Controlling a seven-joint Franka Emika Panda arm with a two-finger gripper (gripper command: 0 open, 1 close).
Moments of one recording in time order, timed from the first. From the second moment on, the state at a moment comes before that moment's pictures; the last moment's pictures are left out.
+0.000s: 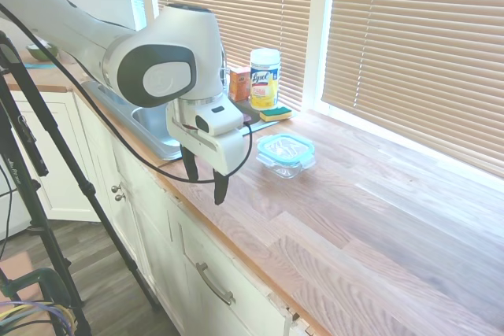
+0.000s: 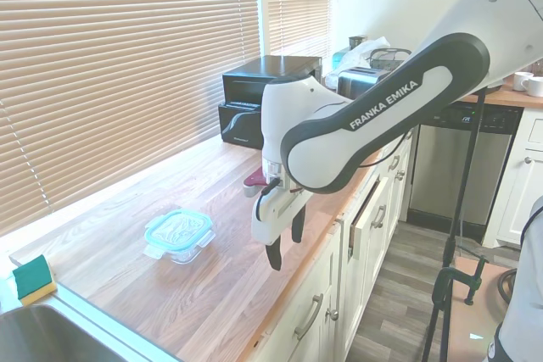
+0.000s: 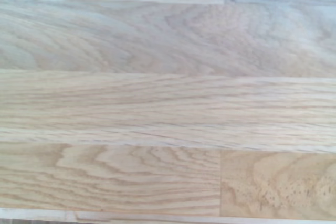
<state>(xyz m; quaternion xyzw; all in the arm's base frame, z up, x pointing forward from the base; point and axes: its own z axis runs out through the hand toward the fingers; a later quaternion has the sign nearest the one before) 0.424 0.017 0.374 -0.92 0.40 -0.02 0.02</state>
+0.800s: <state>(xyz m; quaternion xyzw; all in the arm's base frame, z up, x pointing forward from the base) 0.477 -0.042 0.385 -0.86 0.49 0.01 0.14</state>
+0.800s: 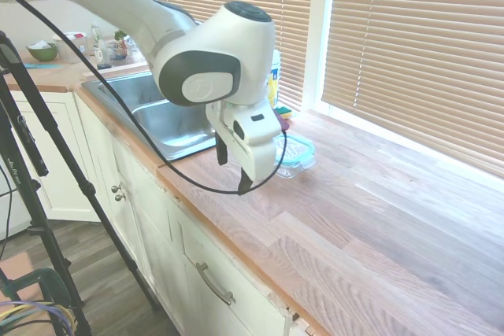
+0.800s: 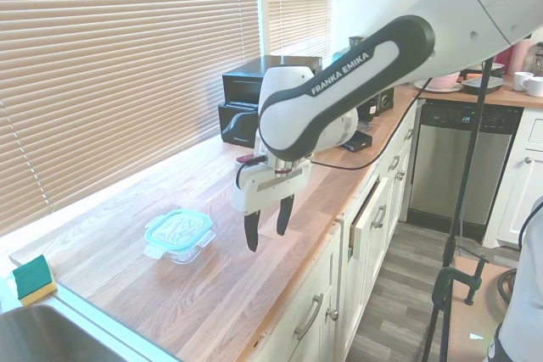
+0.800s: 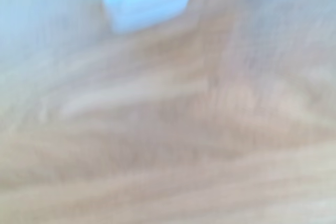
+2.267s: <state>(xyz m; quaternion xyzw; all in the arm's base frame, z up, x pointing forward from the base) 0.648 -0.157 0.300 -0.76 0.46 0.08 0.46</state>
